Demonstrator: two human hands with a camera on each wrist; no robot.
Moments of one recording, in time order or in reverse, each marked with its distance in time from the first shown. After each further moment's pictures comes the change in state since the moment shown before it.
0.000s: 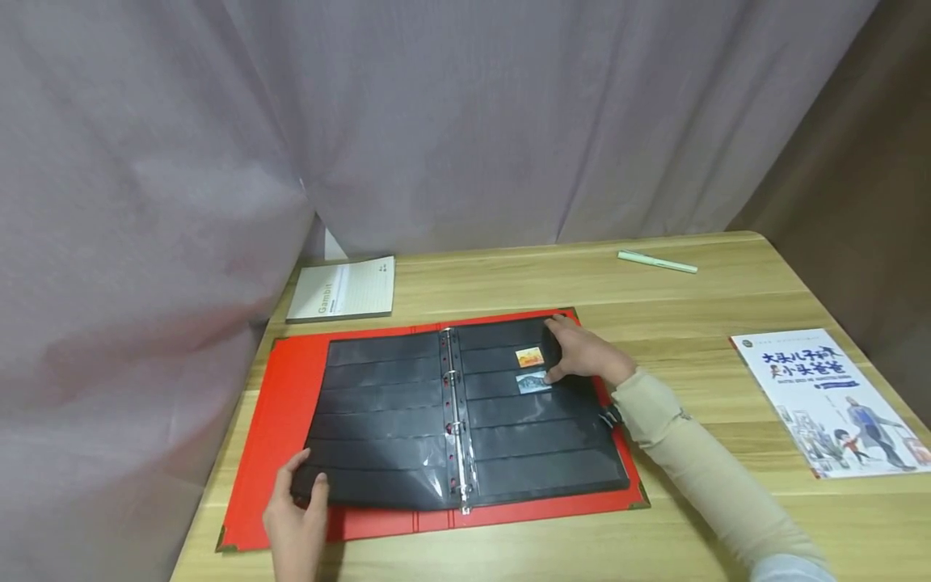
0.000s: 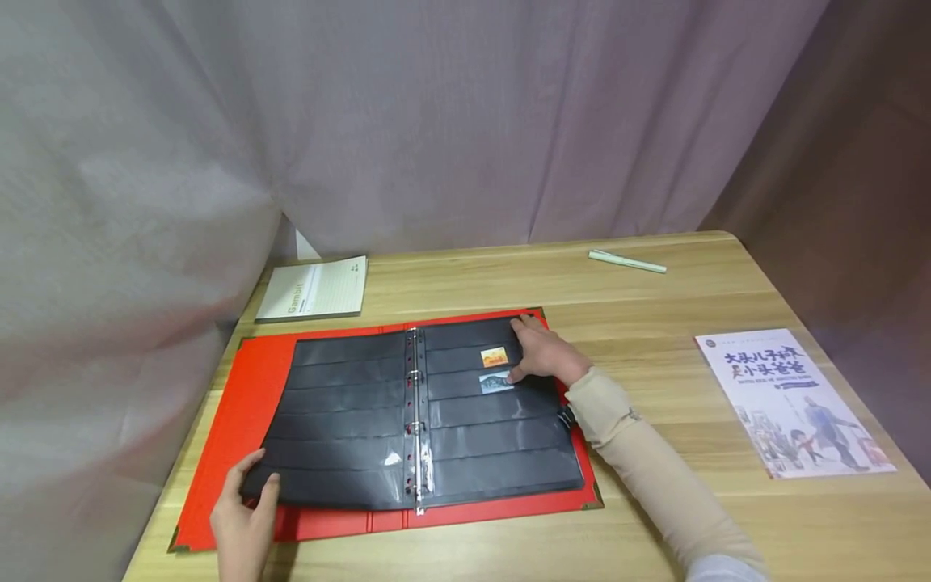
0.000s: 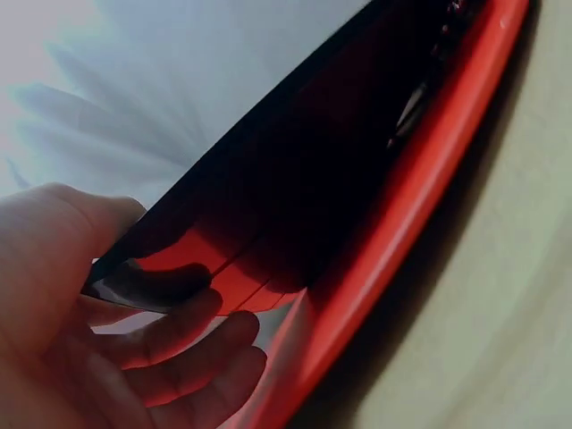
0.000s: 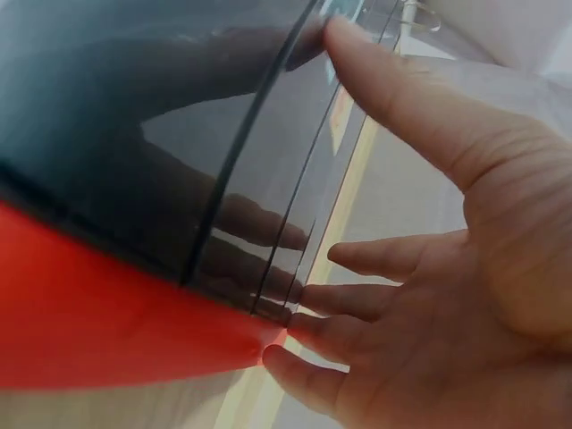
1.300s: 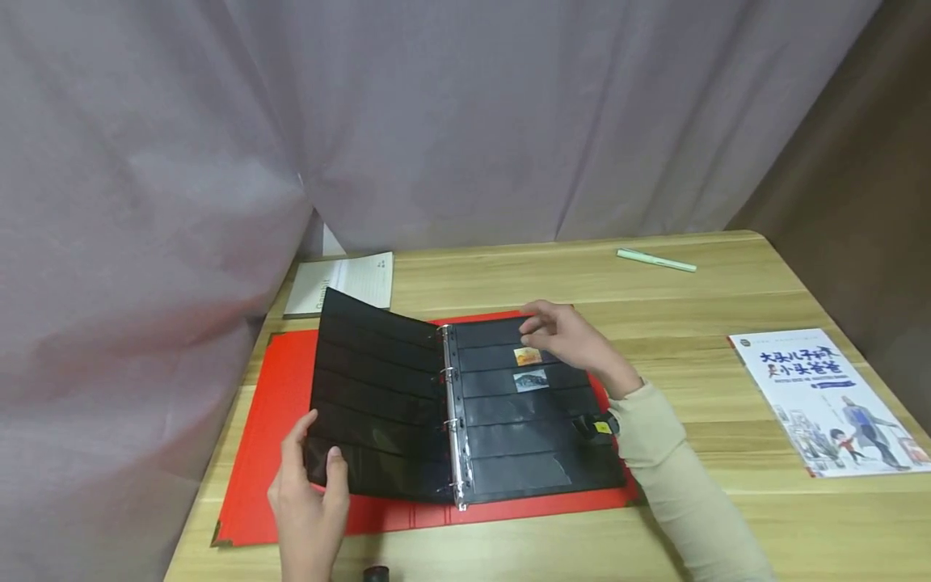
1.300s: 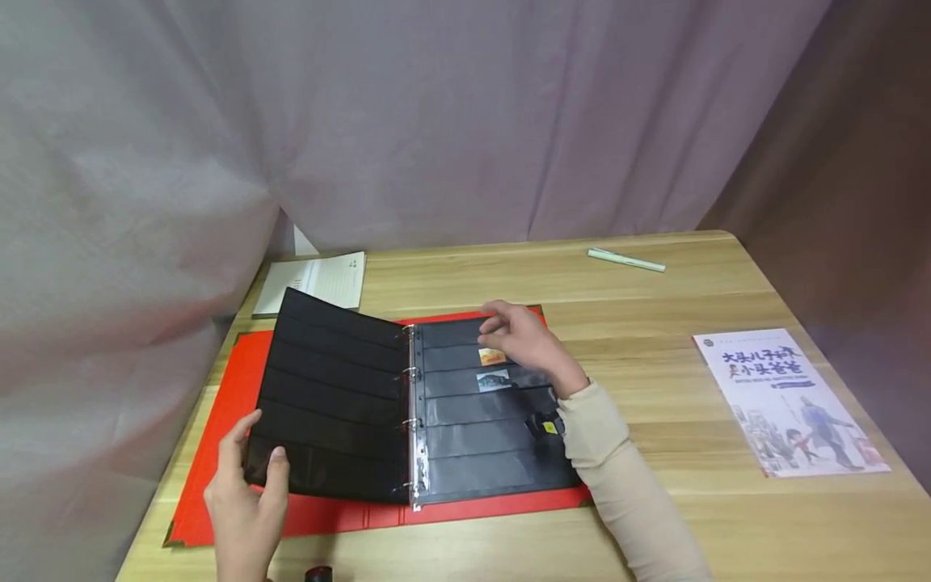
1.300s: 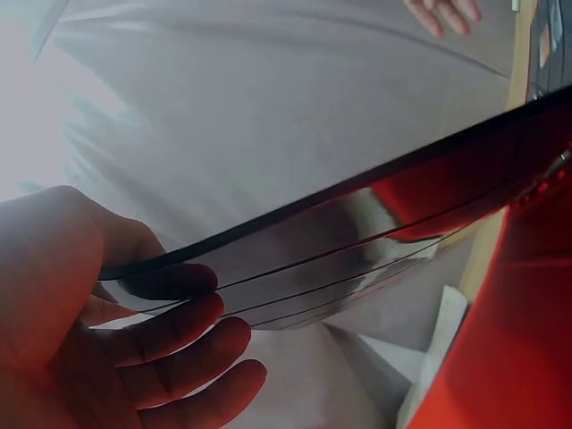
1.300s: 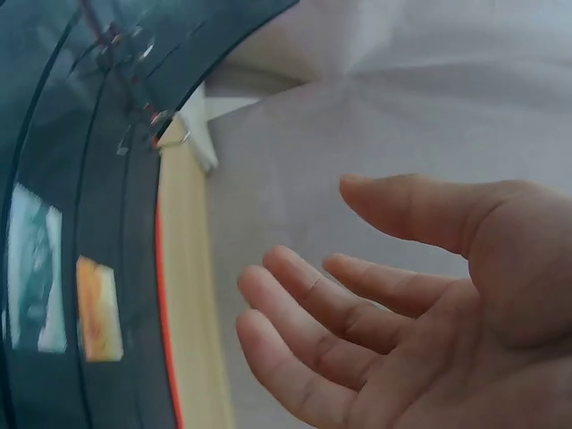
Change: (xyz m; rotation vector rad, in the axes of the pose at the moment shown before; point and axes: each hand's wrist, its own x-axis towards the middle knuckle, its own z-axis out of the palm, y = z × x) left_hand -0.011 0.072 -0.007 -0.020 0.079 0.396; right_hand -0.034 -0.052 -0.024 0.543 0.126 -0.217
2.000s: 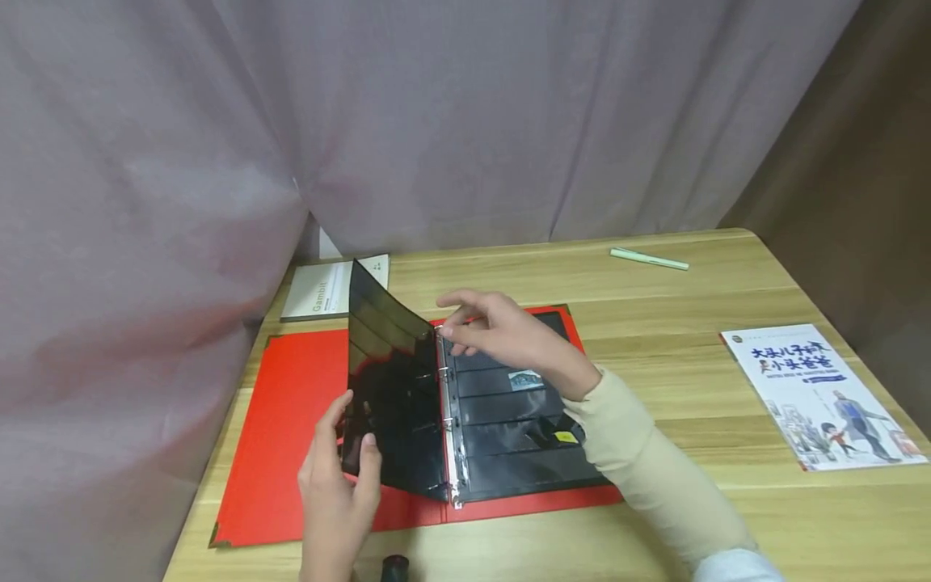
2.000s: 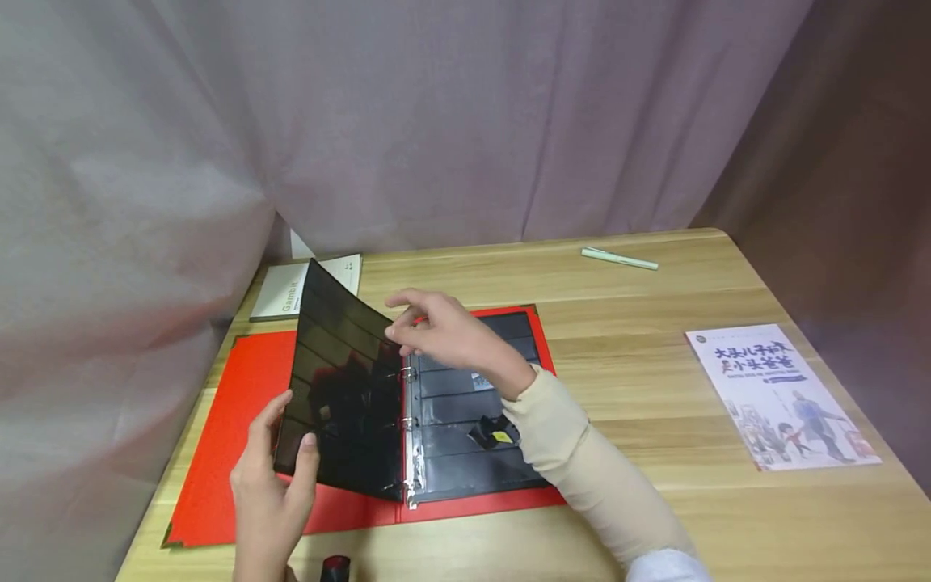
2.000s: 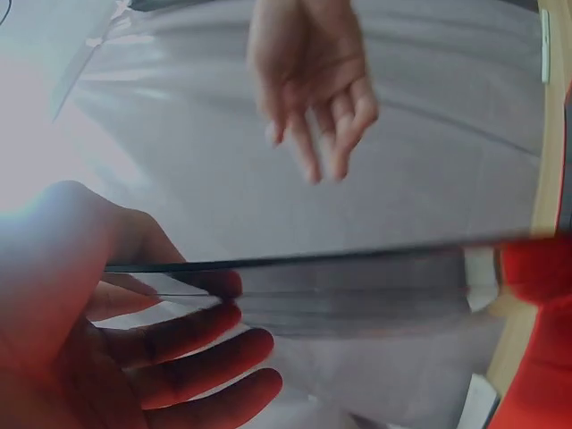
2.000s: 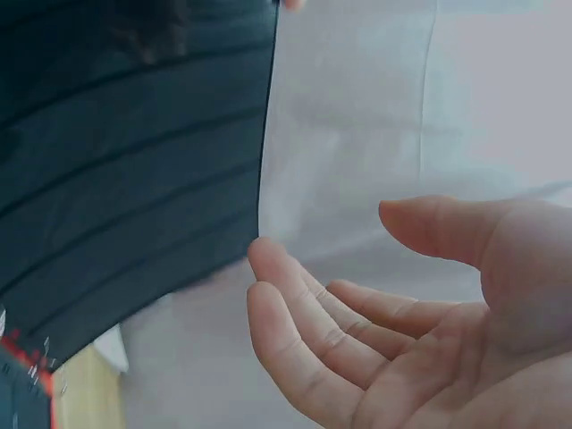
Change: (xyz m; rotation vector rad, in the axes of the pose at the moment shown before) left_hand 0.004 0.038 0.010 -0.101 -0.087 0.235; right_hand -0.002 -0.119 0.037 0.139 -0.133 -0.082
